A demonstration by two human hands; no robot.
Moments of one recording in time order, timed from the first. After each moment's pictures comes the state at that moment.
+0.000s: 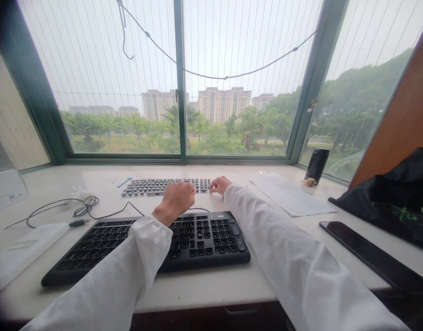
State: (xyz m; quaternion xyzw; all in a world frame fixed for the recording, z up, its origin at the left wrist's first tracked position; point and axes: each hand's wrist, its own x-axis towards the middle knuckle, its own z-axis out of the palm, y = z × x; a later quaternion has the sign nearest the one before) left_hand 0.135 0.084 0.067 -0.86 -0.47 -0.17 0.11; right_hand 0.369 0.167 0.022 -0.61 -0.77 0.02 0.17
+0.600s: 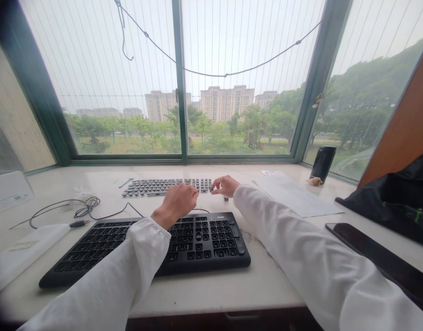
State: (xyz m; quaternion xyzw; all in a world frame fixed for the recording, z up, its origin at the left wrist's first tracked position) left_hand 0.139 0.076 0.066 -0.87 -0.46 -0.17 0.09; right_hand 0.368 0.124 0.046 -0.56 -0.80 0.04 0.20
